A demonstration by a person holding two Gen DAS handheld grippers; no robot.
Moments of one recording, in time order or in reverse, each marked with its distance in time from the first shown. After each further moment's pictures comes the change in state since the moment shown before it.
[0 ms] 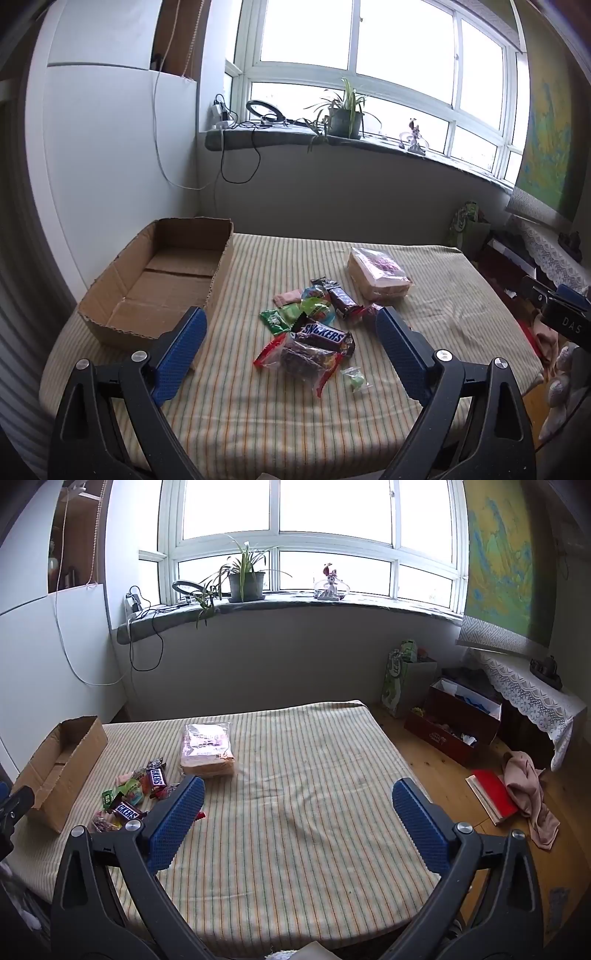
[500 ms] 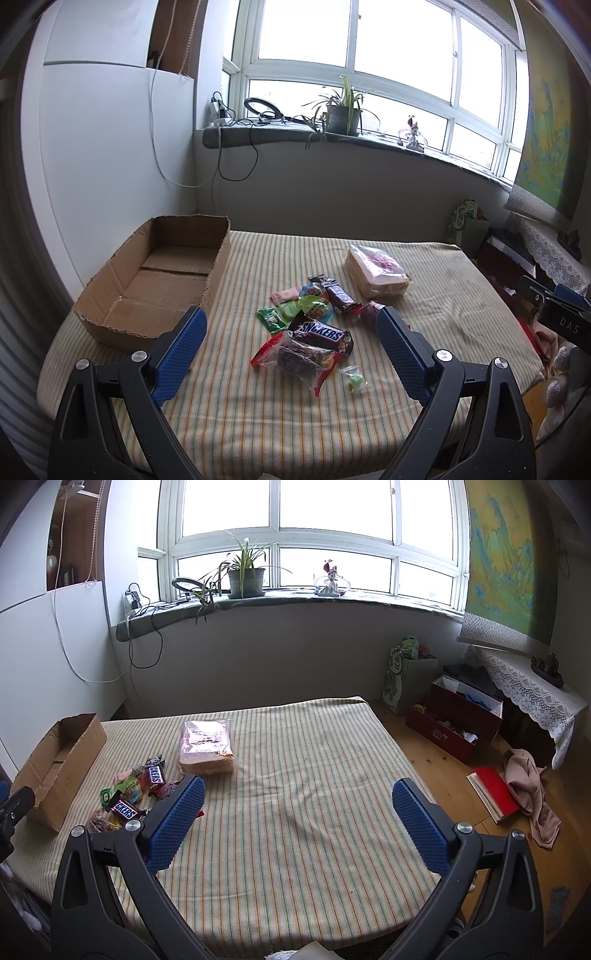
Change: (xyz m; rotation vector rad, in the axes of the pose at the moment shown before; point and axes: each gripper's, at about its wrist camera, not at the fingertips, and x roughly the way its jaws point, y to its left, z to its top) left arm 0.004 -0.002 -0.001 0.005 0.010 -0.007; right arm 0.005 0.001 -0.002 0.004 0.012 0.006
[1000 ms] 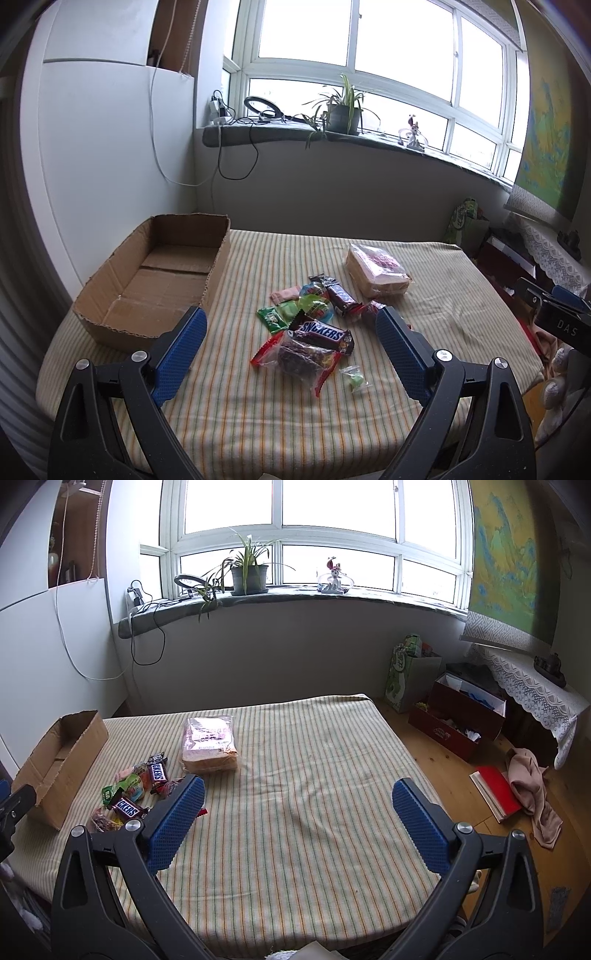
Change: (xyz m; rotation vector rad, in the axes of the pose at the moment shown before) left arm 0.002 0.002 0.001 -0.003 0.006 -0.003; right arm 0.003 0.002 -0.001 -0.002 0.011 0.003
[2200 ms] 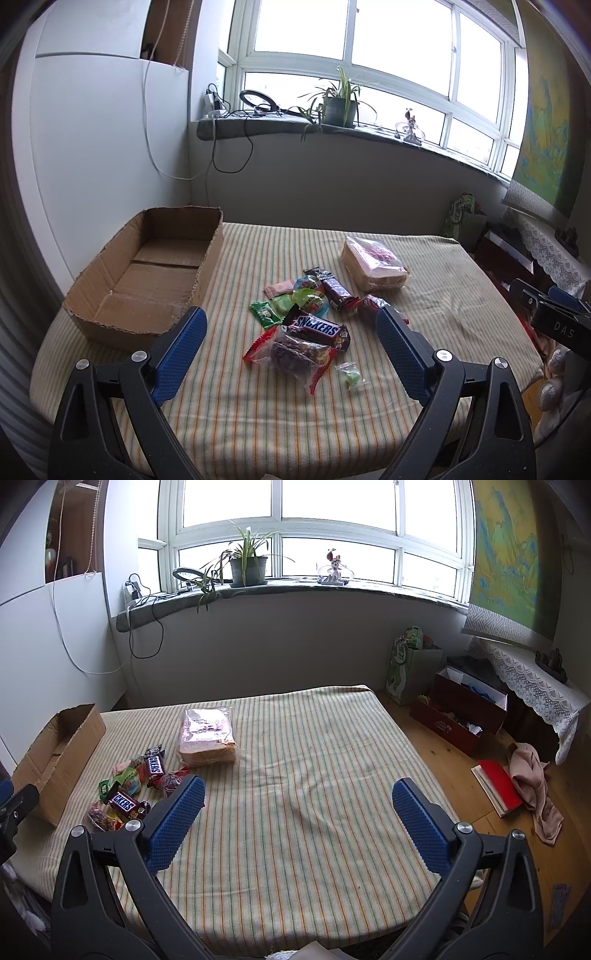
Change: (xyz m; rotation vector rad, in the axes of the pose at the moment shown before) left arm 0.009 -0.003 -0.003 0.003 0.024 -0.016; right arm 0.010 0.002 -0.005 0.001 0.032 -0.001
